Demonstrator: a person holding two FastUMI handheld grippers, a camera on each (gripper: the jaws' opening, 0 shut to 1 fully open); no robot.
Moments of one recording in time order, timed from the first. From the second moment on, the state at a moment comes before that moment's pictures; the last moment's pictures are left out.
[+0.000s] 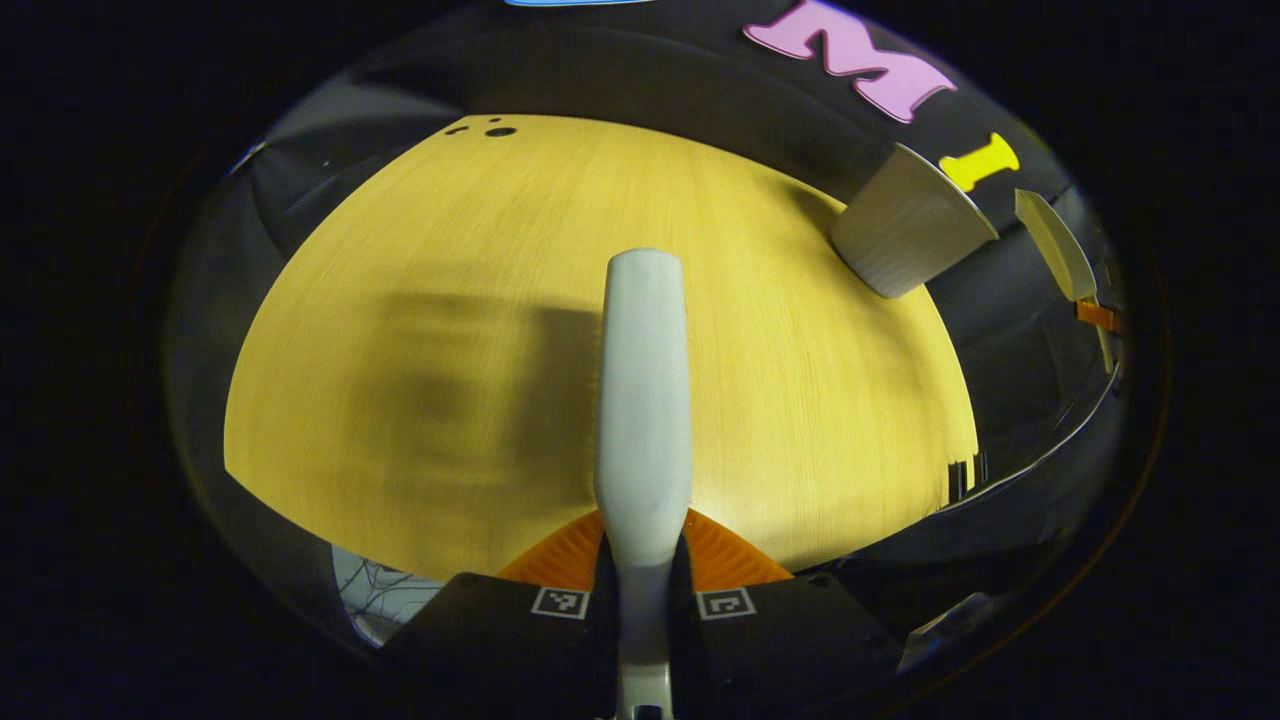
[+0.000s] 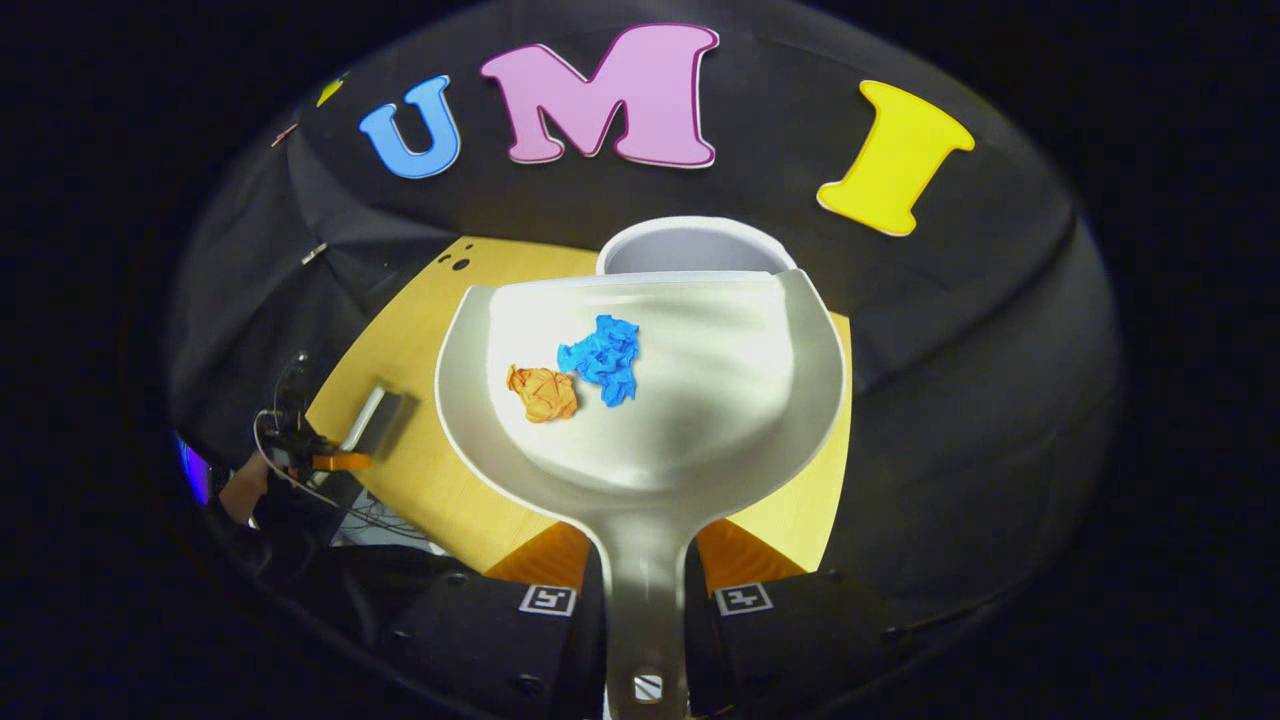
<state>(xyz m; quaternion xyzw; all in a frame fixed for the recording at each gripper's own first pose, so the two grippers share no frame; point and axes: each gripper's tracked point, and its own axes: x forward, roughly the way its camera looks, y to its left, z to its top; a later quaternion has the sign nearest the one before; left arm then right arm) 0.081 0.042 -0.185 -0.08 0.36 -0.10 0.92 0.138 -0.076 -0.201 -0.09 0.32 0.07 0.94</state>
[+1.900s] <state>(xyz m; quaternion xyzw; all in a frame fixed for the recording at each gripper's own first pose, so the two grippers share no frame) 0.066 0.059 -0.167 -0.14 0.34 -0.01 0.93 0.322 -0.189 -0.135 -0.60 0.17 -0.19 0.76</state>
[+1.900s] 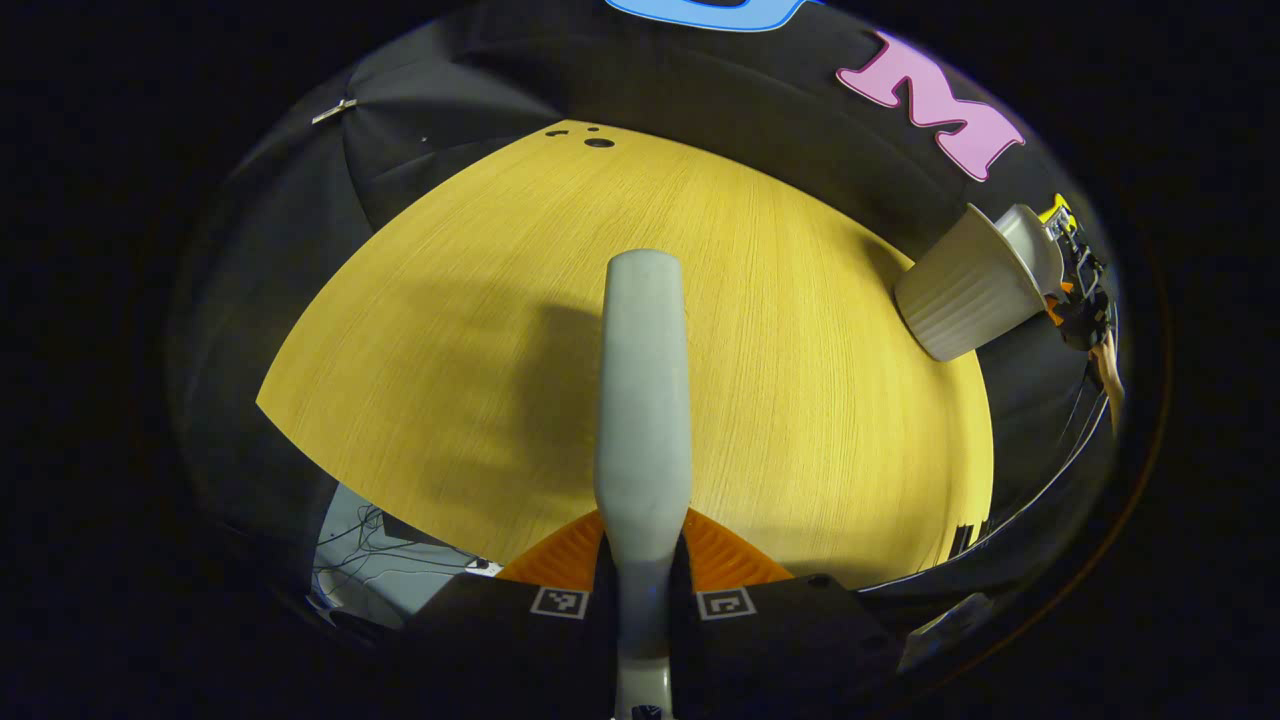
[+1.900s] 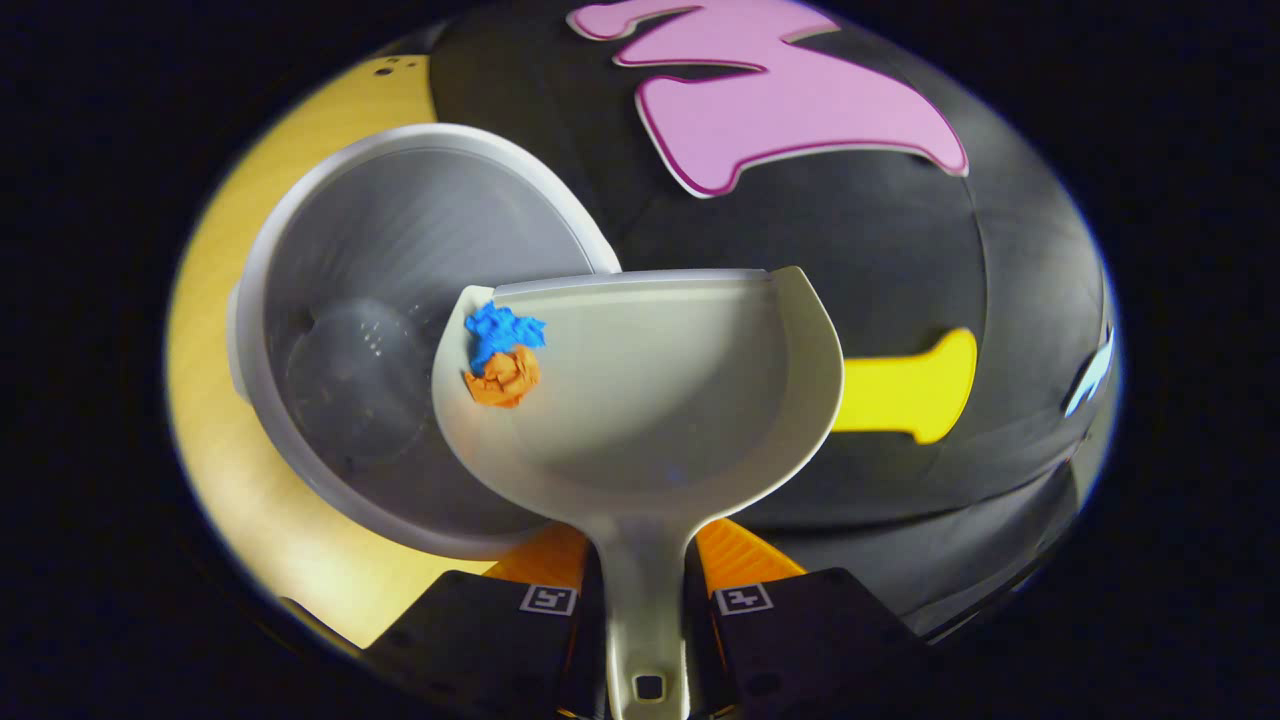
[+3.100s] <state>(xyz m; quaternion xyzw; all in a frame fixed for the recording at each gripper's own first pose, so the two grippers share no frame) 0.057 0.054 -0.177 -0.17 0.34 -0.01 0.92 0.315 -0.206 -0.120 -0.59 0.17 -0.17 0.77</state>
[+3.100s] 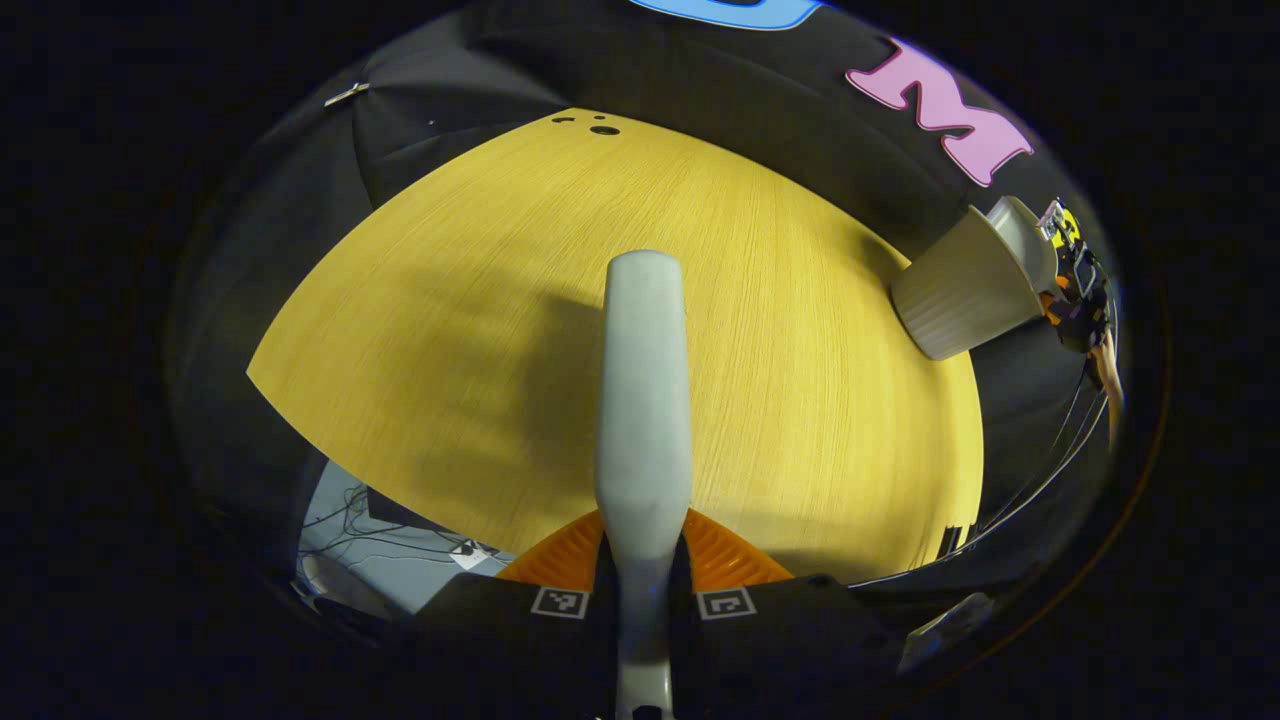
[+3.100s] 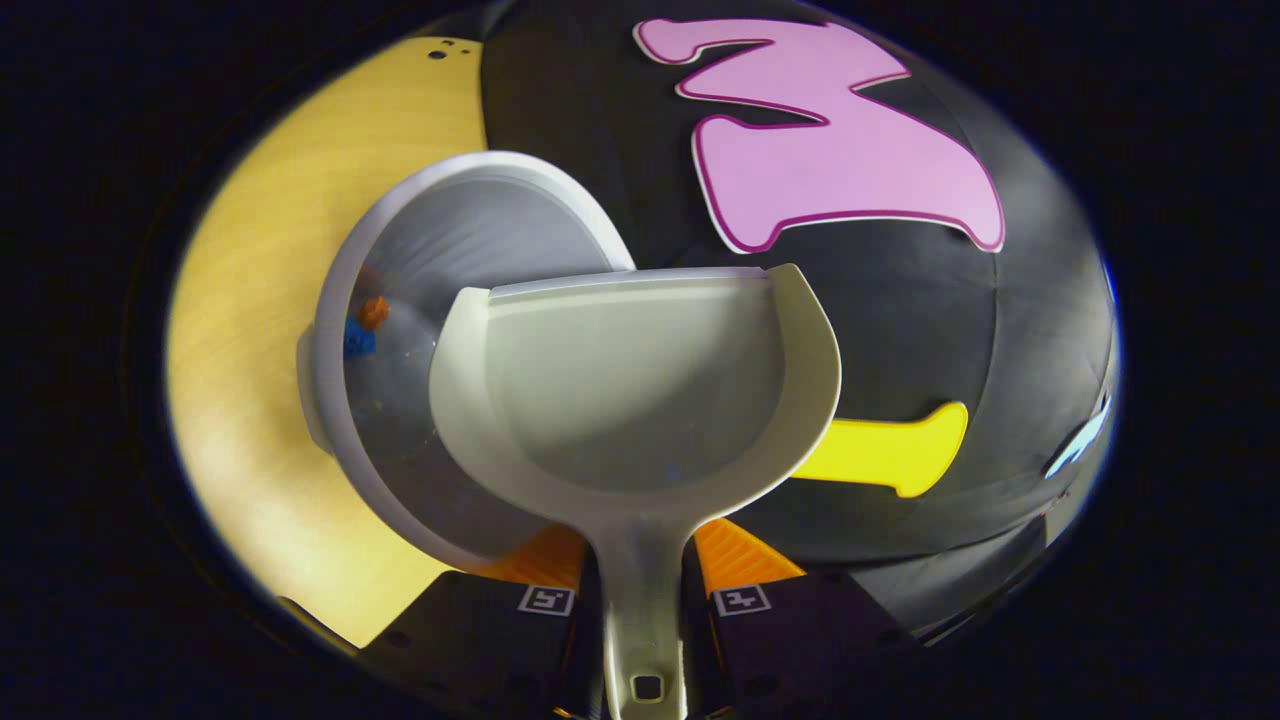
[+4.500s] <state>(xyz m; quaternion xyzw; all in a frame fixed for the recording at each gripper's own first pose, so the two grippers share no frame) 0.061 0.066 -0.145 -0.02 0.33 -0.07 0.94 0.152 0.056 -0.175 -0.13 0.15 0.00 0.98</state>
